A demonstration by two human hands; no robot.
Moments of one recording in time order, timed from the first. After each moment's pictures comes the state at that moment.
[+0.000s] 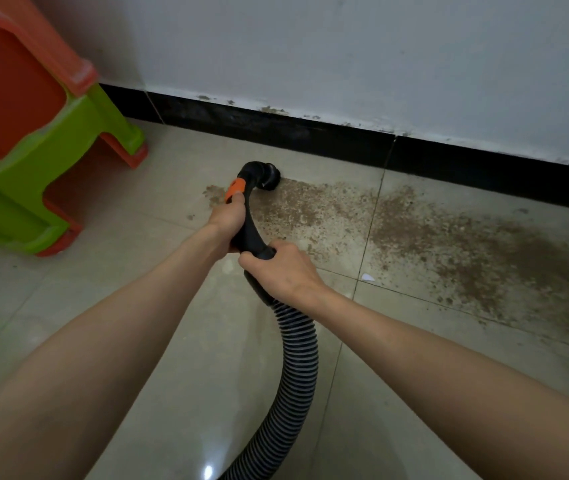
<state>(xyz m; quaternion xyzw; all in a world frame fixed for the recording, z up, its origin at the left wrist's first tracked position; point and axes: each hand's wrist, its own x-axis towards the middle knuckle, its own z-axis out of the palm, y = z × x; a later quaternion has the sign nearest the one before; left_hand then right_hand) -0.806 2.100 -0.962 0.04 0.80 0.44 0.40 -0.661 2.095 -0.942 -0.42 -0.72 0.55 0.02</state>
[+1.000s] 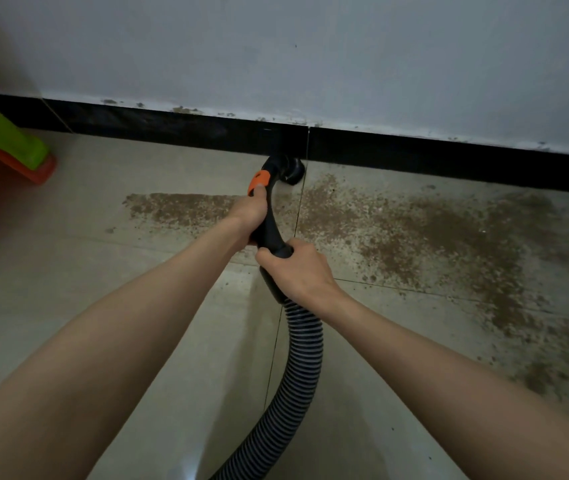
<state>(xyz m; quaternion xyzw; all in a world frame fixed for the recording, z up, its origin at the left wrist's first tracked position) -0.684 2.187 -0.959 0.16 0.79 0.37 0.46 -0.552 2.143 -0.946 -0.53 -0.67 0.52 0.09</state>
